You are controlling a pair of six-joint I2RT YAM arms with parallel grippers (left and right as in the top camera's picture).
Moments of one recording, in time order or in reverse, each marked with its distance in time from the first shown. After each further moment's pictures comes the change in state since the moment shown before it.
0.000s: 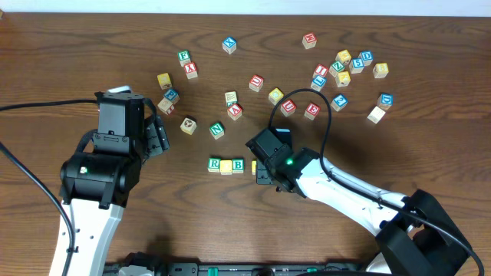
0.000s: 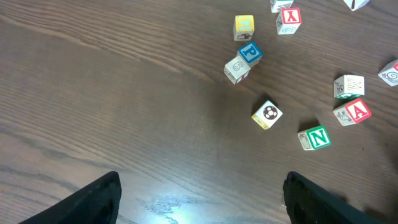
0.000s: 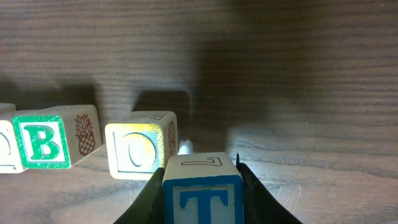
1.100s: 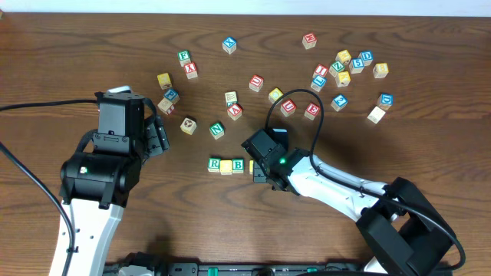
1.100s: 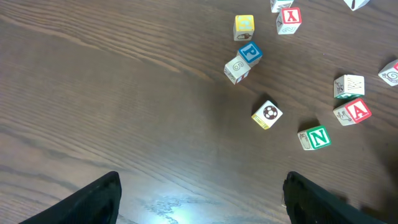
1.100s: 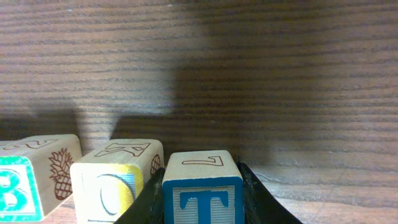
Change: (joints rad) left arm 0.000 0.000 0.000 0.000 0.000 0.000; right arm 0.004 0.090 0.000 0.084 0.032 0.017
